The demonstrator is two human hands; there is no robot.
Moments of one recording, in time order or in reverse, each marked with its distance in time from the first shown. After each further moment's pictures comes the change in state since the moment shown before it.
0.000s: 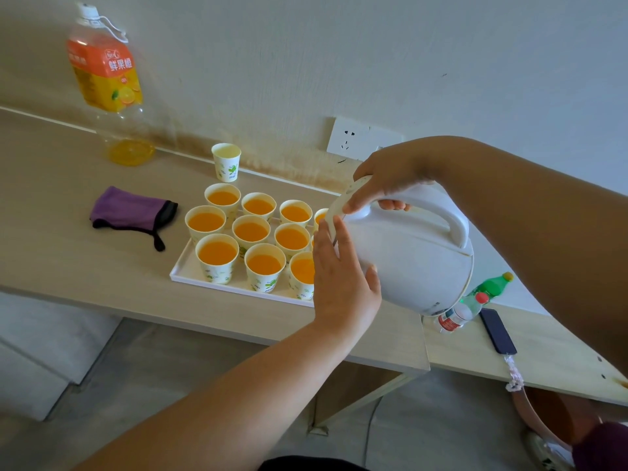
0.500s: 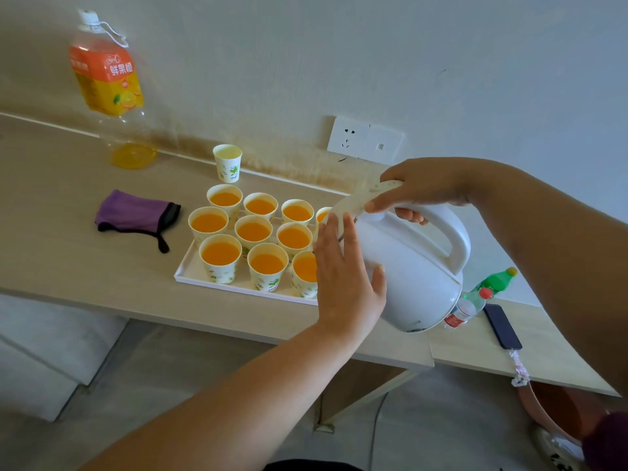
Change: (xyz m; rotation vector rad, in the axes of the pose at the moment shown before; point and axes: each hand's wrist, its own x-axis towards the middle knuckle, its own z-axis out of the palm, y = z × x) left_hand -0.006 -0.001 0.004 -0.014 0.211 0.115; right_hand -0.018 0.033 0.021 0.281 0.096 -0.015
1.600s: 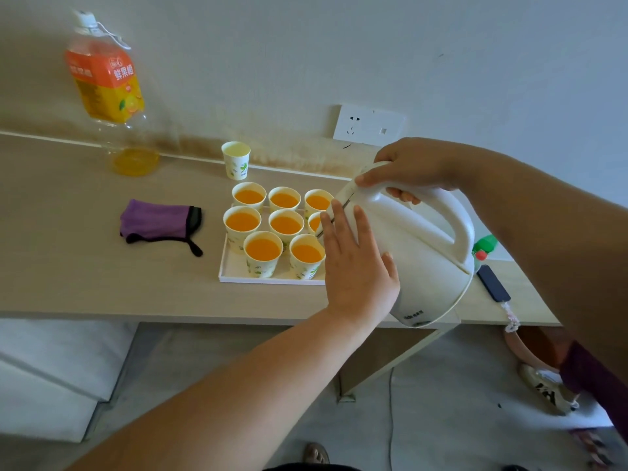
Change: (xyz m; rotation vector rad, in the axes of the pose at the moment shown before) left_hand 0.006 -0.041 -0.090 0.105 -0.310 0.080; right_hand 0.000 -0.099 0.028 0.061 0.199 0.135
